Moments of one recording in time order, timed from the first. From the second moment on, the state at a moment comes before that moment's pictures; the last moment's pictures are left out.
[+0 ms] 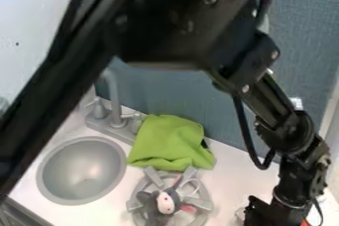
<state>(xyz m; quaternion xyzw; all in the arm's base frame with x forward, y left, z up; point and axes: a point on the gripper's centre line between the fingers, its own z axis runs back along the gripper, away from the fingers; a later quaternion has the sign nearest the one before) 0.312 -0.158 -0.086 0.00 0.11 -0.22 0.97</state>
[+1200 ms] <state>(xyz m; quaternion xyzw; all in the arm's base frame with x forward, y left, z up) 0.373 -0.077 -0.037 -0.02 0.05 -0.08 1.00</state>
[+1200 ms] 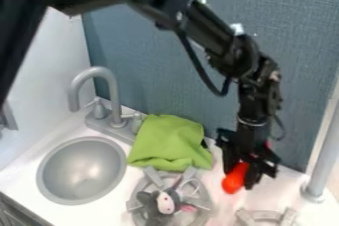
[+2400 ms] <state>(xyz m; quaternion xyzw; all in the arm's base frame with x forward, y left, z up) 0.403 -0.086 -0.094 -0.06 0.08 -0.10 0.99</state>
